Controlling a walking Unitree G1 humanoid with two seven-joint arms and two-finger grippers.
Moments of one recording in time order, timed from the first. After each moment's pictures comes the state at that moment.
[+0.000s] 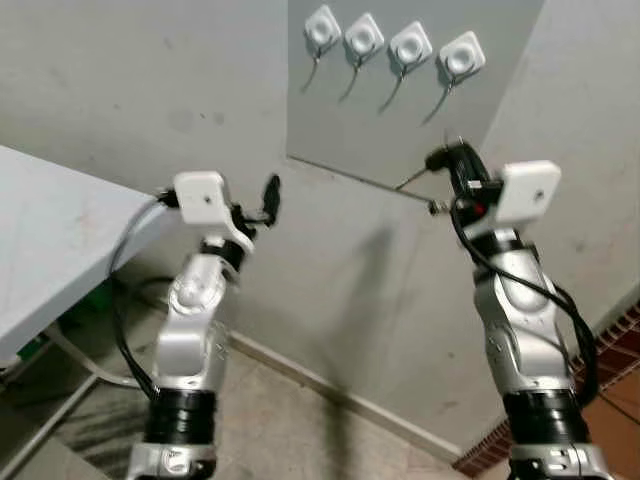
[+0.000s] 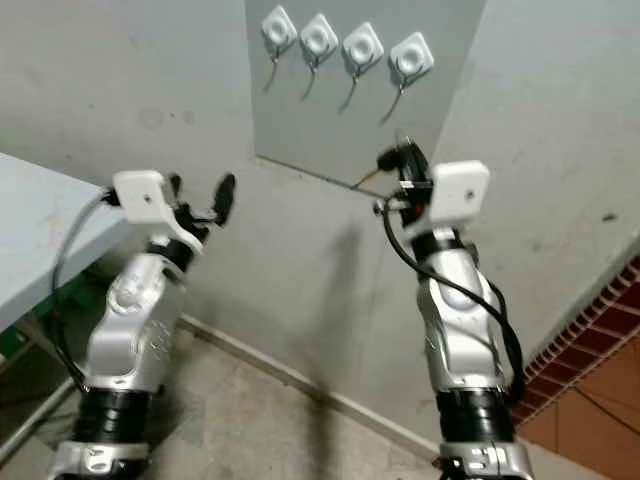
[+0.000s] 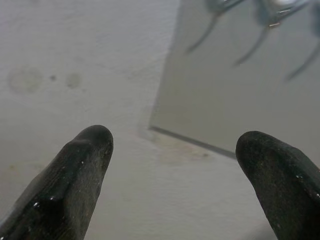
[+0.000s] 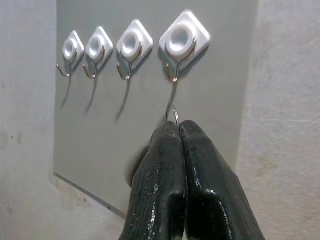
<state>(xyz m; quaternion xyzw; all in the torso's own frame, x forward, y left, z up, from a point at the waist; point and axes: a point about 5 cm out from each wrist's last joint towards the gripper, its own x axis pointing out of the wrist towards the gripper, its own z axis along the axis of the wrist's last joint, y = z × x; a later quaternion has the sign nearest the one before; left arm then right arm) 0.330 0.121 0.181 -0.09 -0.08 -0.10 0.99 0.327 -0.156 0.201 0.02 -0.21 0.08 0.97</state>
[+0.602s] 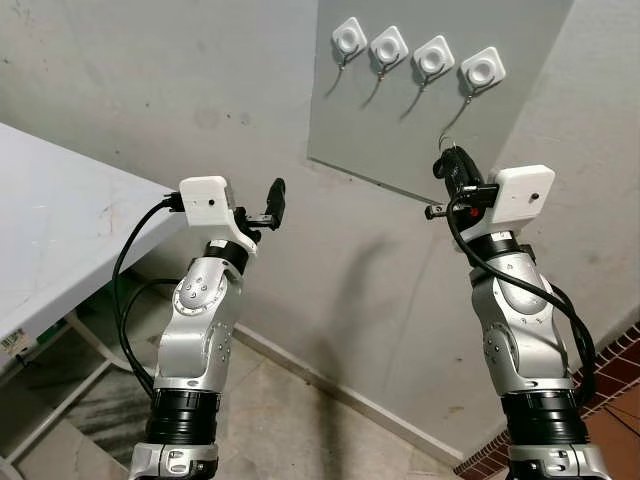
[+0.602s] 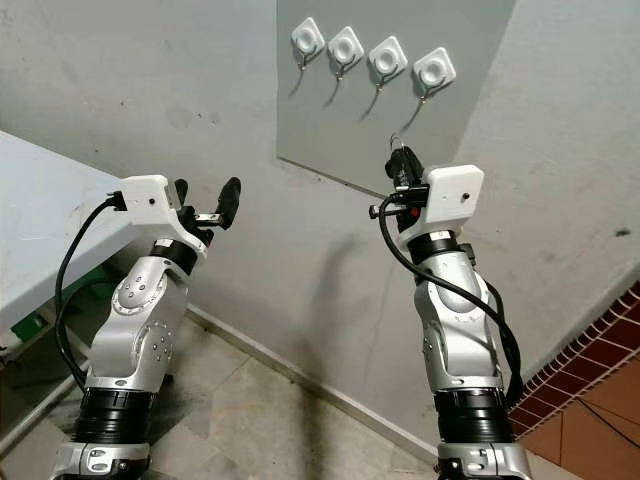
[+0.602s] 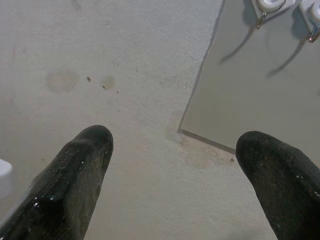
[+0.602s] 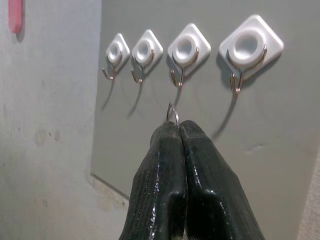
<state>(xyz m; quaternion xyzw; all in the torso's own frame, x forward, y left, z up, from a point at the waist) 0.330 0.124 0.182 -0.10 -0.08 -0.09 0.99 0.326 -0.150 0.202 0.02 -0.21 0.10 0.97</state>
